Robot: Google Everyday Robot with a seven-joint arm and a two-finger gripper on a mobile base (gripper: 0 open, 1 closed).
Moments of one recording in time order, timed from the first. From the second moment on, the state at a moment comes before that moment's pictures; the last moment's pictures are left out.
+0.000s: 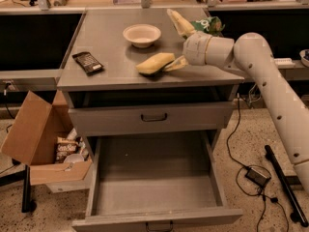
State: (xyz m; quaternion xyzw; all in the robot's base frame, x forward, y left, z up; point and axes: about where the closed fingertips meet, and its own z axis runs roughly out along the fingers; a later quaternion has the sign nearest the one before) arm 0.749 -0.064 0.900 -0.68 0.29 -0.11 0.66
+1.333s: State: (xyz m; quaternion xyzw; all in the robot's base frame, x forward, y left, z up) arm 0.769 -0.093 0.956 -0.69 0.28 -0.14 0.65
